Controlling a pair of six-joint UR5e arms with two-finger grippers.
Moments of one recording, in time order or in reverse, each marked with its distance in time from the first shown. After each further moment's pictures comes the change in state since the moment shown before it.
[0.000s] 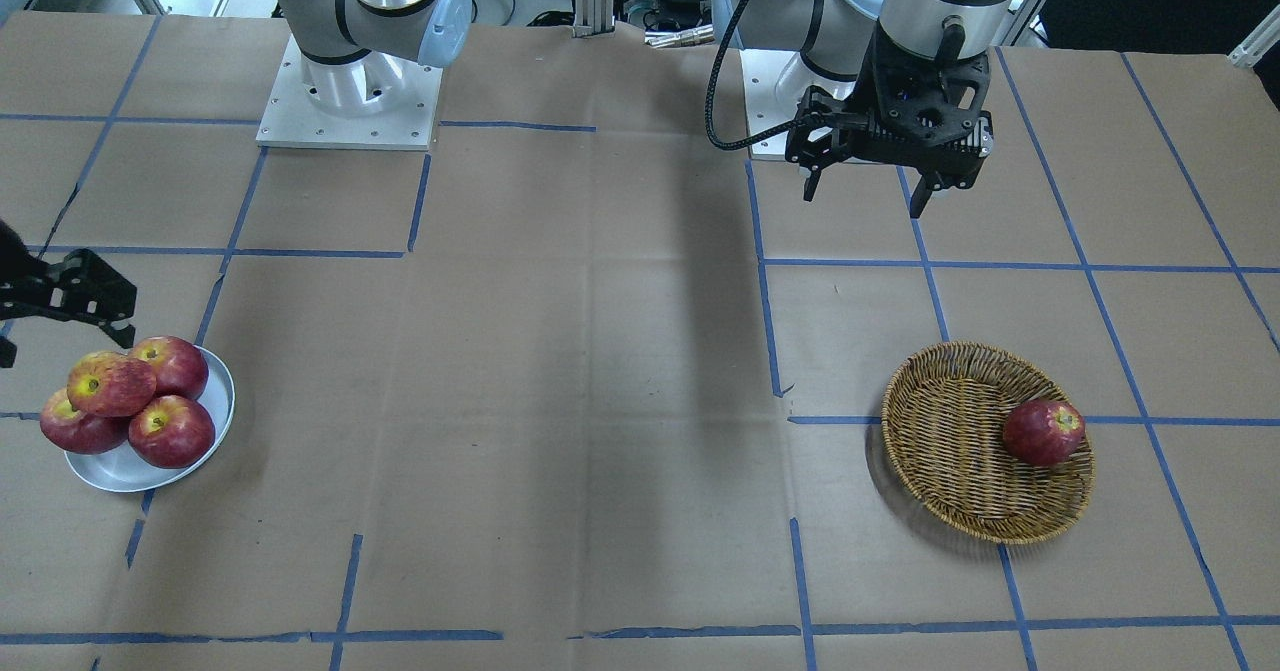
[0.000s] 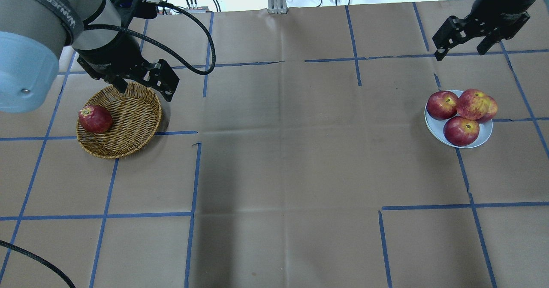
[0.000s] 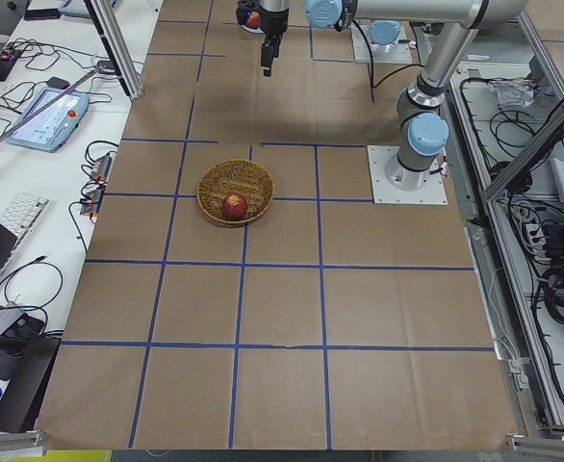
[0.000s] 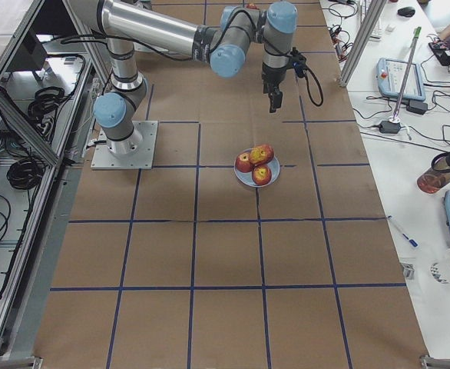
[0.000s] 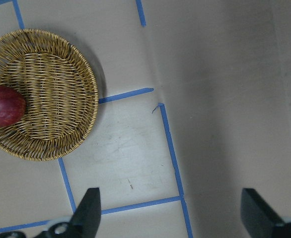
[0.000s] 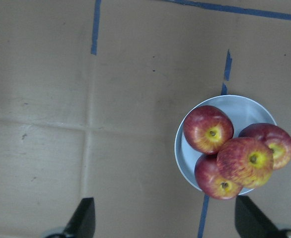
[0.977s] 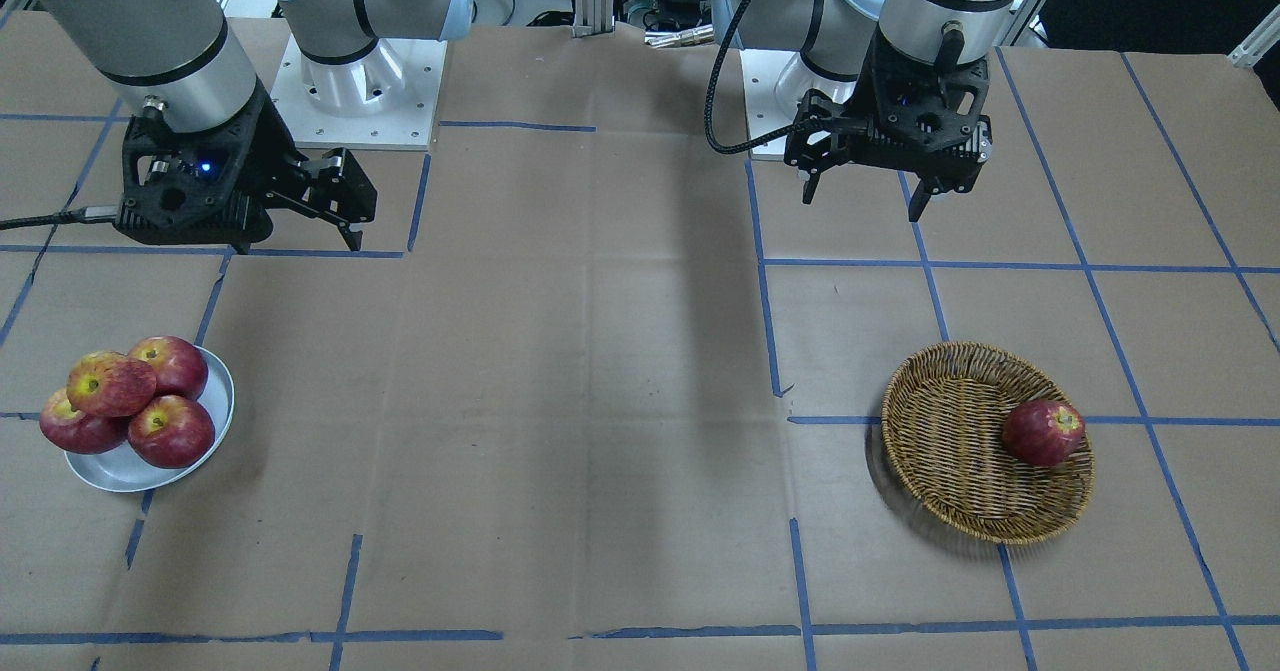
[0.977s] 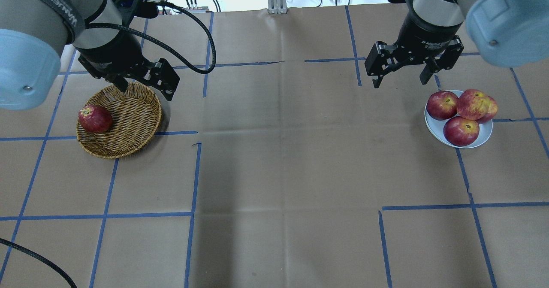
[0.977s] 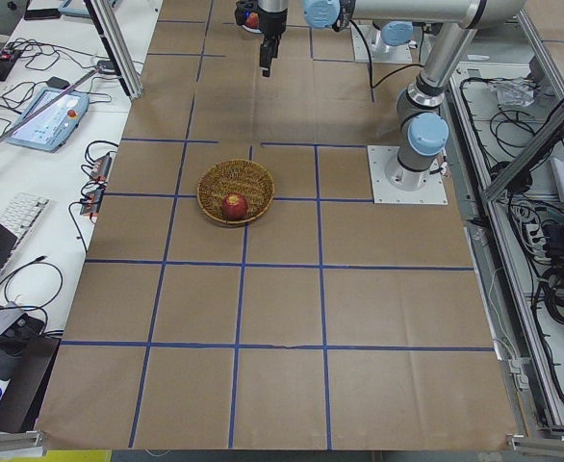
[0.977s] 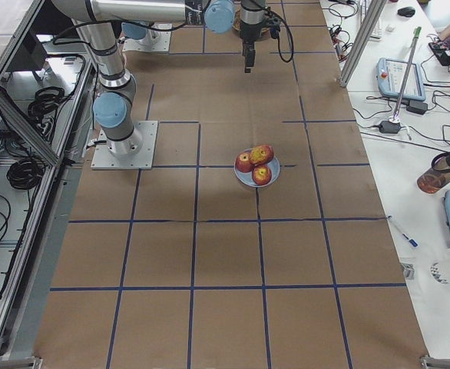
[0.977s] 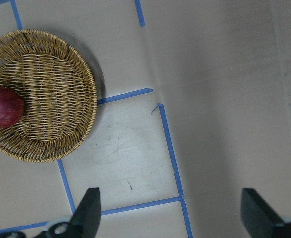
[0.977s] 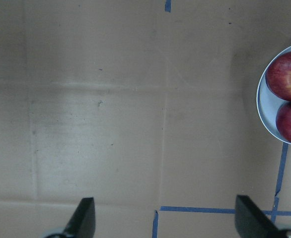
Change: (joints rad) left arm 0.000 -0.011 0.007 0.001 0.001 0.002; right arm 0.211 -0.099 0.095 0.034 -0.012 0.272
